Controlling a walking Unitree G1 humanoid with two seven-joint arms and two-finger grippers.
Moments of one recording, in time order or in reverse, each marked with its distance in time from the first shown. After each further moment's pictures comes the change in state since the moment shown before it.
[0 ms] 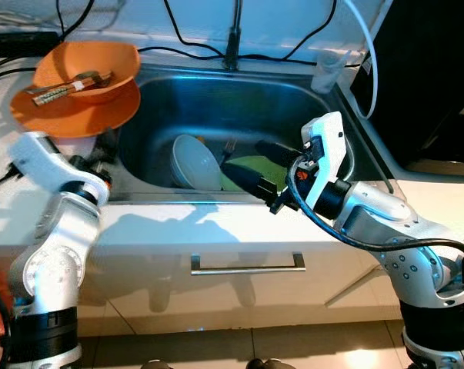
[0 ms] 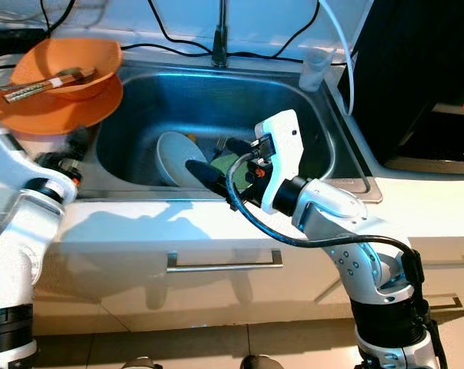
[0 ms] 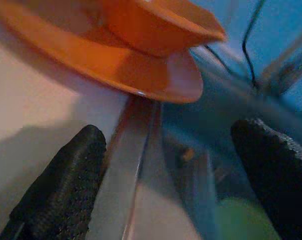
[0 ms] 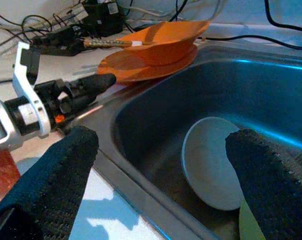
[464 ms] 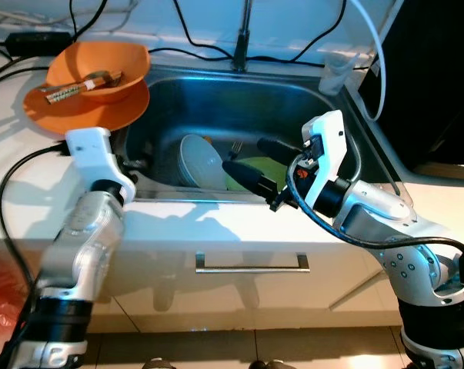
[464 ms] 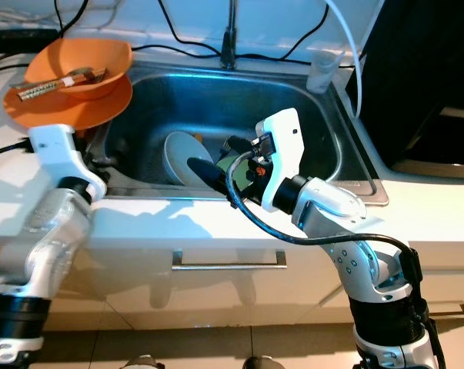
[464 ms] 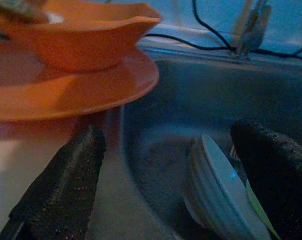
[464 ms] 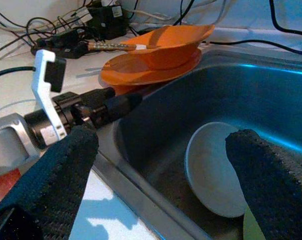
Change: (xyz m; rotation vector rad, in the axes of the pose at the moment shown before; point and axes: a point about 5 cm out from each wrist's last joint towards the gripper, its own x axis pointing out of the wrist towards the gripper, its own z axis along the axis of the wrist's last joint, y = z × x) left arm 0.015 -0.020 -0.022 0.359 -0.054 -0.157; right arm 0.001 0.000 0.001 -0.002 -0.013 -0.004
